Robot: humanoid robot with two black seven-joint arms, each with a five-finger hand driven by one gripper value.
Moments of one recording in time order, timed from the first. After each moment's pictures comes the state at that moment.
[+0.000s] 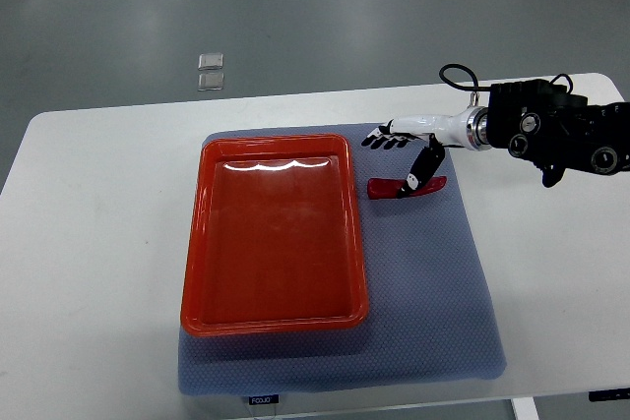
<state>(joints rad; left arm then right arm) -0.11 0.00 0.07 -0.22 0.13 -0.01 0.06 1.31 -0.43 -0.31 1.03 -0.75 0.14 0.08</state>
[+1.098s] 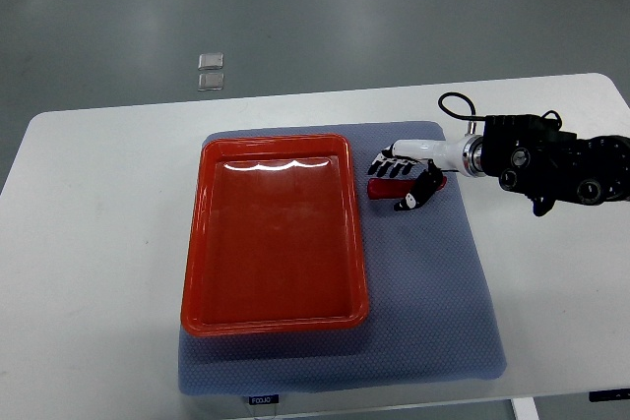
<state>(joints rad) -0.10 0.00 0.07 -0.21 0.13 -0.01 0.06 1.23 -0.39 -0.32 1.02 -0.78 0.04 0.06</state>
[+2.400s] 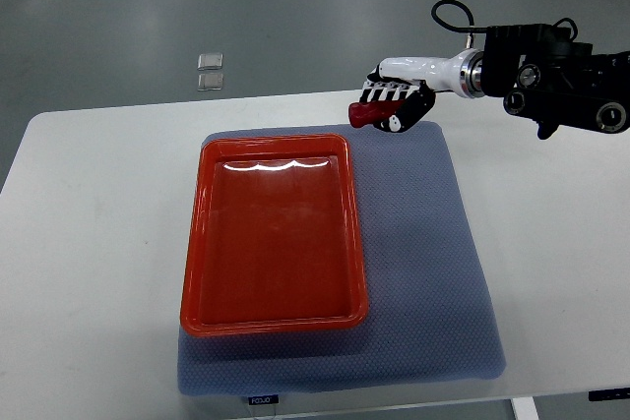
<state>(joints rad) -0.11 0.00 0.07 -0.22 0.13 -0.01 0.06 1.50 -0.41 -0.35 1.08 -0.76 0.06 0.06</state>
